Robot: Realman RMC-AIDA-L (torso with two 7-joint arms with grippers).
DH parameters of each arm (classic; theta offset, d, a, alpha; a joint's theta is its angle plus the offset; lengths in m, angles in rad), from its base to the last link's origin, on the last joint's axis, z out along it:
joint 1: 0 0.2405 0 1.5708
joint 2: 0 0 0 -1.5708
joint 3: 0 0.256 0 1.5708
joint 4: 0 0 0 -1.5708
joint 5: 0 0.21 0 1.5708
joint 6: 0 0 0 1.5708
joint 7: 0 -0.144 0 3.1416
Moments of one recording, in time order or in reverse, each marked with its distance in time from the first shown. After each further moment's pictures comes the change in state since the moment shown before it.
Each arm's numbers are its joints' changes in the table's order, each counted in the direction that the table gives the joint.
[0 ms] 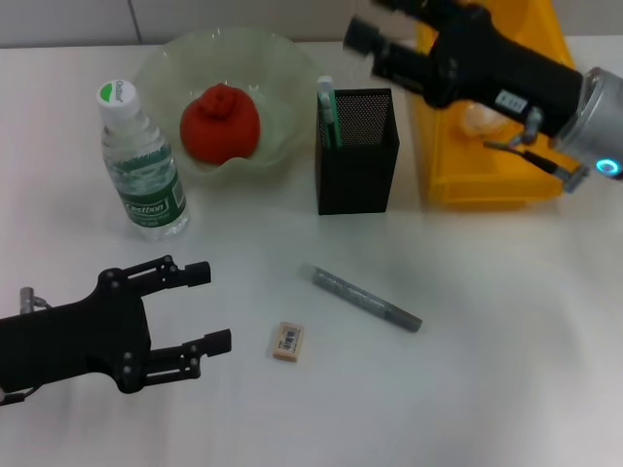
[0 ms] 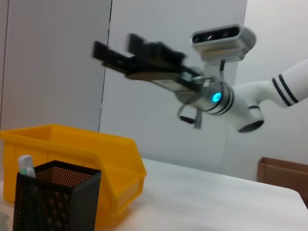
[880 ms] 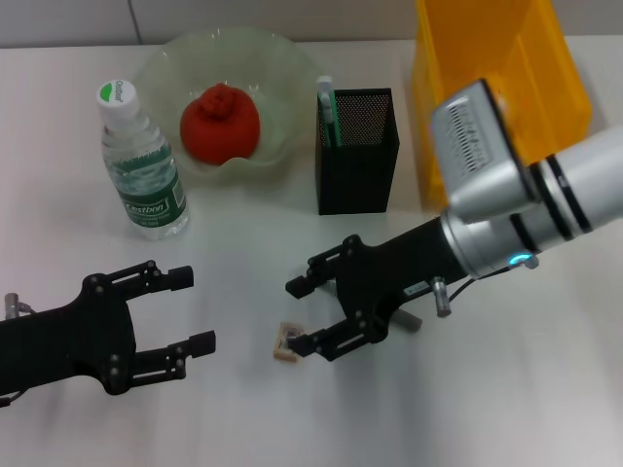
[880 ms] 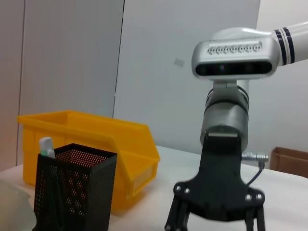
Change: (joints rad) left arm 0.019 -0.014 0.001 0.000 0.000 0.030 -0.003; right arm 0.118 -0.012 -0.495 0.213 -0.542 -0.199 -0.371
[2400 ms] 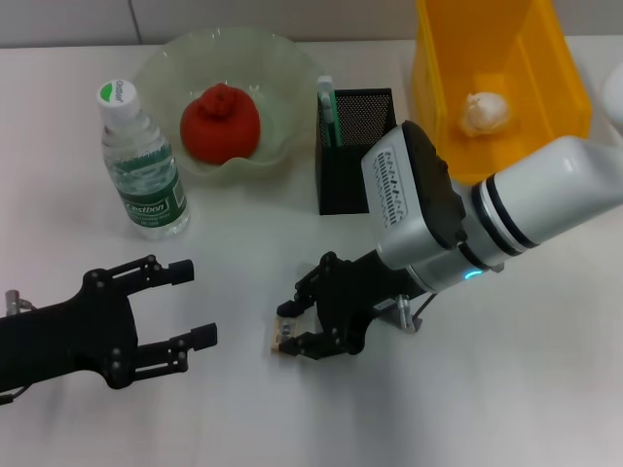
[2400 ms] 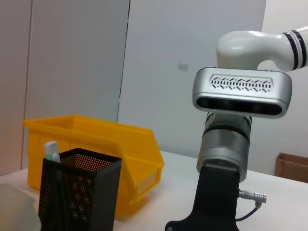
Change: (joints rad) left arm 0.000 0.006 -0.012 0.000 -0.008 0.001 0.007; right arm 0.022 -0.002 -0.302 0.020 0.101 -0.221 -0.047
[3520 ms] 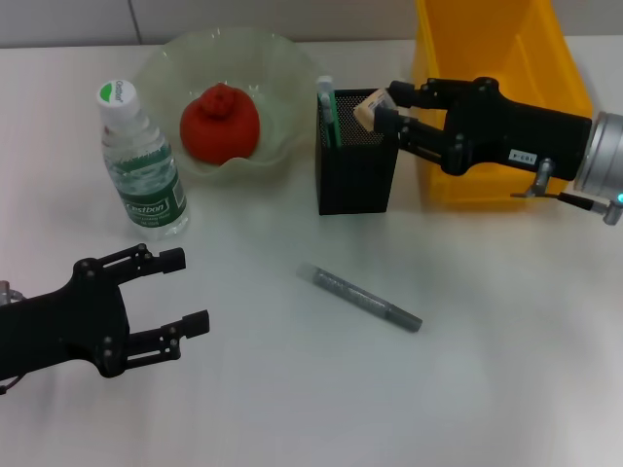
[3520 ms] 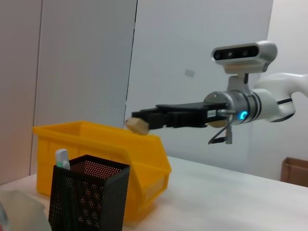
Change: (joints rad) left arm -0.006 -0.006 -0.026 -0.005 0.000 -0.009 0.012; right arm -0.257 0.012 0.734 -0.003 0.236 0.236 0.274
